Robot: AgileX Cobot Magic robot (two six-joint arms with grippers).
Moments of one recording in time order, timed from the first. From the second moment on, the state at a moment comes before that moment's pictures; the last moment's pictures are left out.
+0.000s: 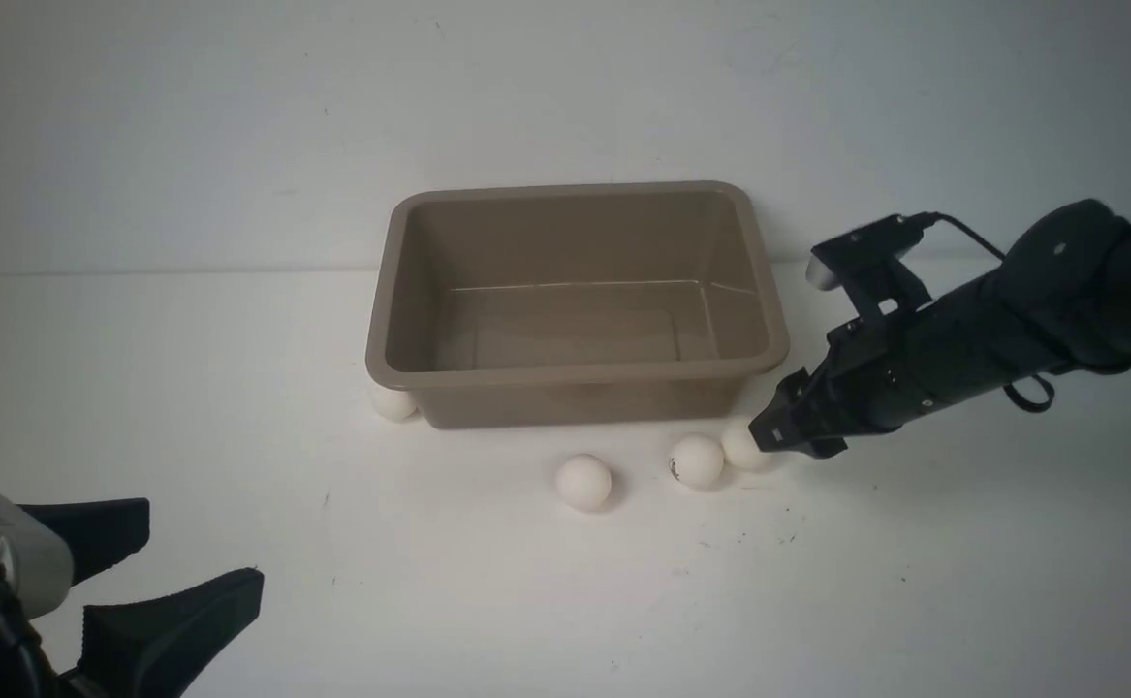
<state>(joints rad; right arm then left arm) 0.24 1.88 -1.16 0.78 0.62 -0.96 0.06 0.56 -0.49 -0.90 0.76 0.93</state>
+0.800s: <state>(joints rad) 0.24 1.98 -1.19 0.90 0.58 -1.05 0.06 0.56 -0.49 -0.90 0.76 0.93</state>
